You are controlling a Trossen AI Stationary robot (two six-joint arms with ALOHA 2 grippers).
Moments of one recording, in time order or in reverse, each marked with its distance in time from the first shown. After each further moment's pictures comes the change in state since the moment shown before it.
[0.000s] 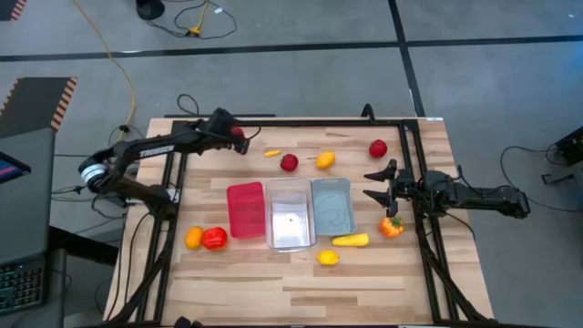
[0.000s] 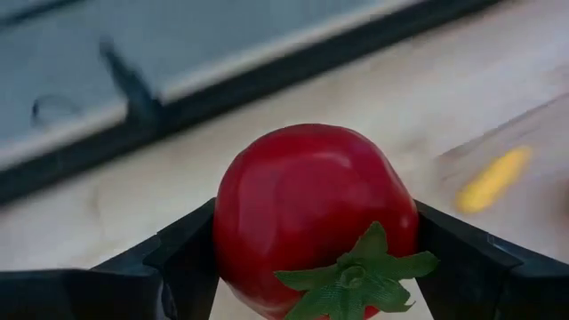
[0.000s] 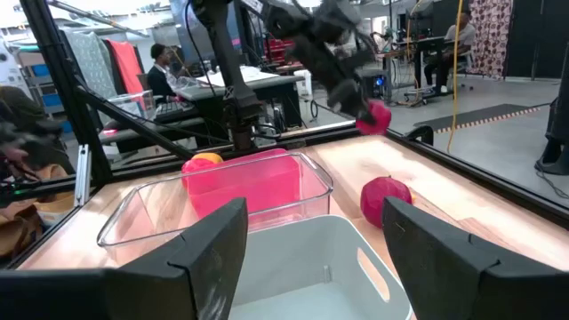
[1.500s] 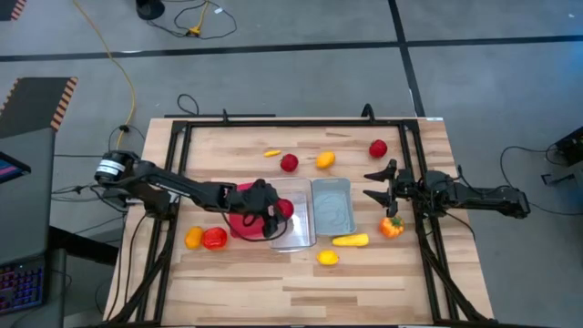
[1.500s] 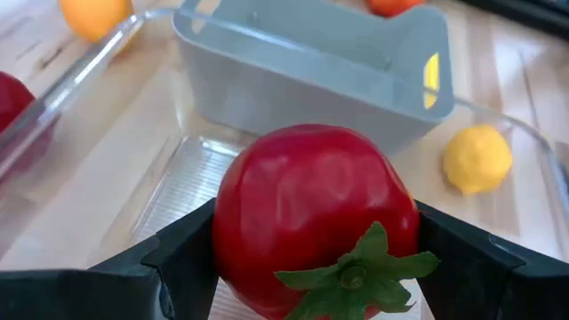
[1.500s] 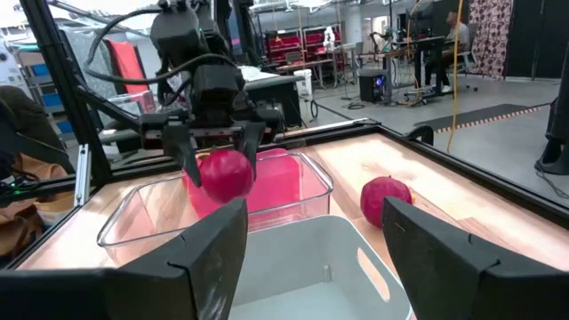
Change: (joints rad) left arm -0.829 0.179 0.015 0.372 0.034 -0.097; right arm 0.000 0.000 0.000 0.000 0.000 0.000
